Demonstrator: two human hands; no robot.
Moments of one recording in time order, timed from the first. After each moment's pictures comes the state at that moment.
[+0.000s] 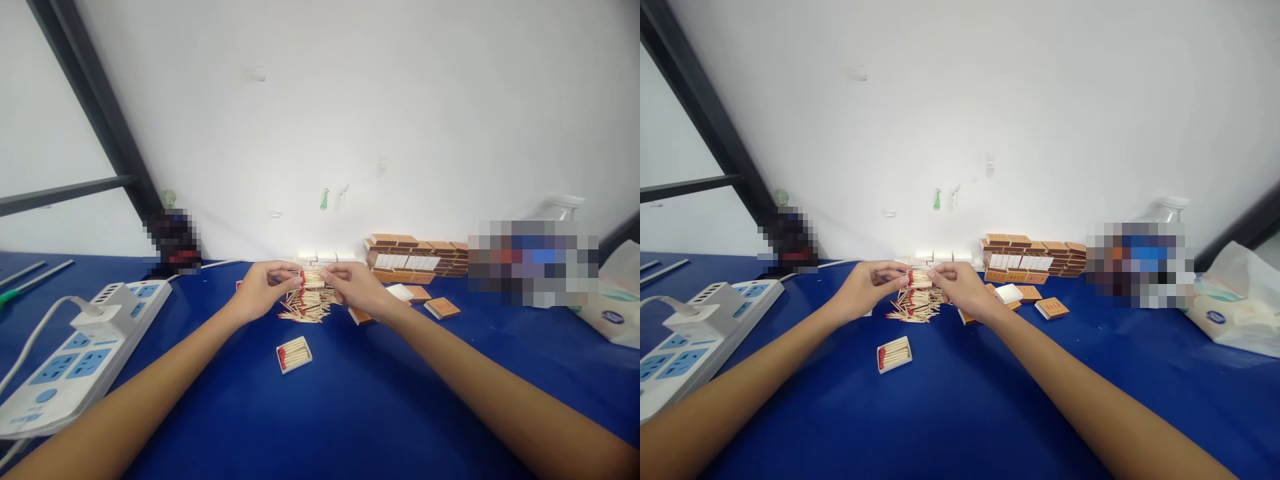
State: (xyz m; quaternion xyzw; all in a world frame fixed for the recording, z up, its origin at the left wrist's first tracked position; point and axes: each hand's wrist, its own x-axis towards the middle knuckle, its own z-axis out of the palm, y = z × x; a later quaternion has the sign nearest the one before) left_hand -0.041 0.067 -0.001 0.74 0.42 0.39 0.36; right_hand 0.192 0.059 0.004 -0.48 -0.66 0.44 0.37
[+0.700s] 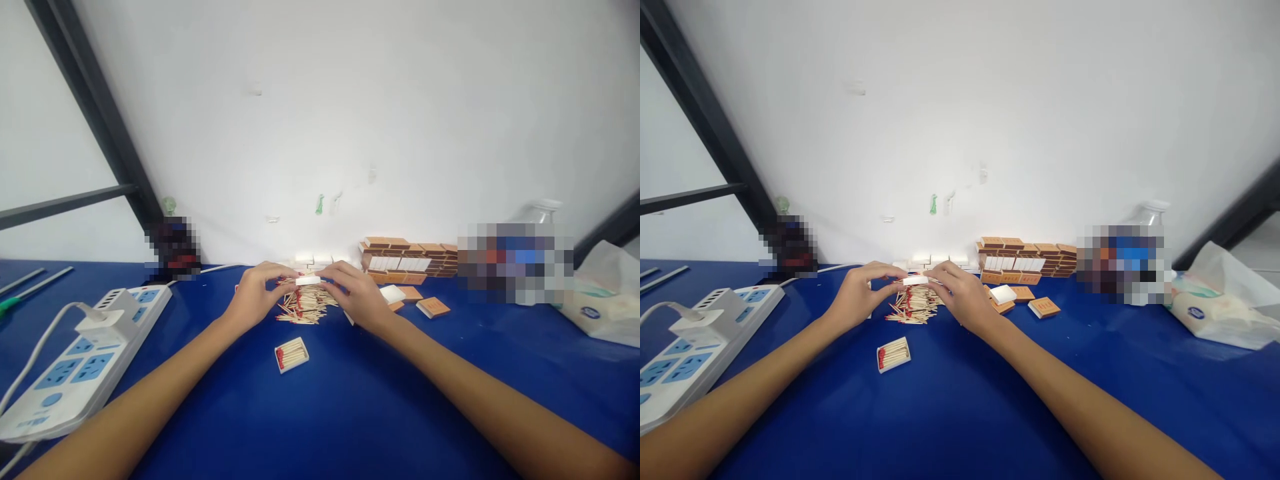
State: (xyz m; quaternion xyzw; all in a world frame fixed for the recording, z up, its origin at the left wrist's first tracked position) left_hand -0.046 0.059 0.003 0.80 0.37 0.43 0.16; right_hand 0.208 0.052 -0.013 -0.34 -0.84 0.06 0.43
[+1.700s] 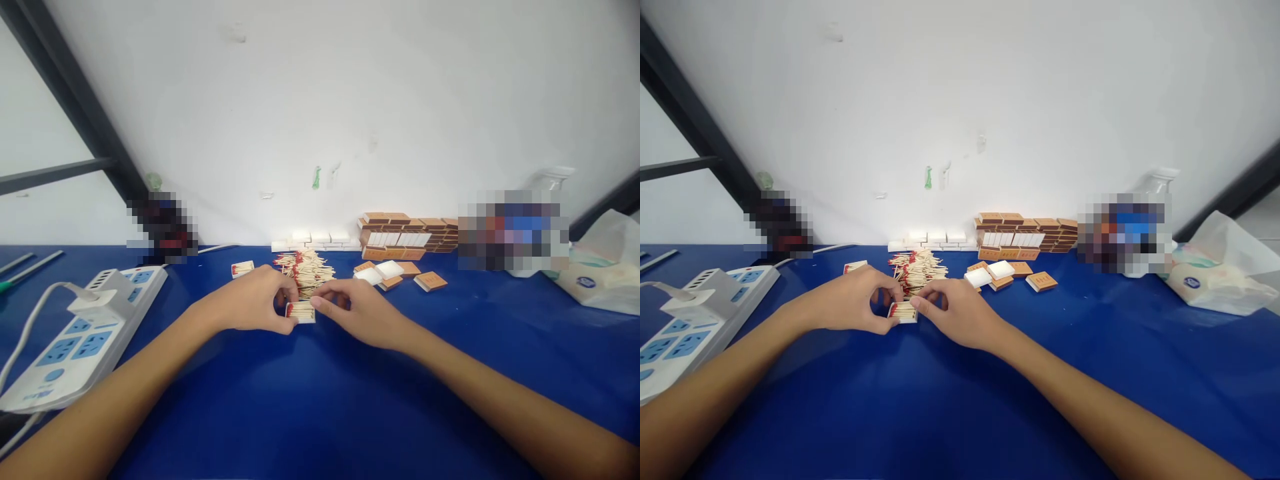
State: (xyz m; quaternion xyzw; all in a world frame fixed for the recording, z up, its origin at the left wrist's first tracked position) left_hand -0.042 0.013 0.035 0.90 0.35 0.12 0.22; right_hand 0.196 -0.017 -0.002 -0.47 -0.77 0.31 0.29
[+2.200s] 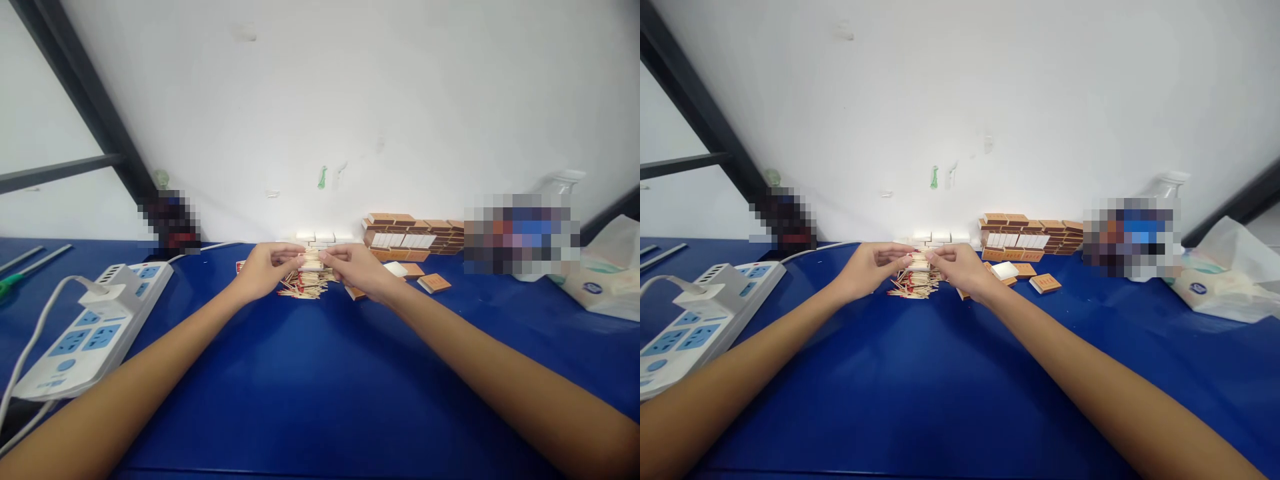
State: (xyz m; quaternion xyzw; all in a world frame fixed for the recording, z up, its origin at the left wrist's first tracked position) left_hand -0.031 0.056 0.008 0.73 0.42 0.40 0.38; right_hand 0.194 0.045 0.007 -0.50 -0.63 0.46 0.38
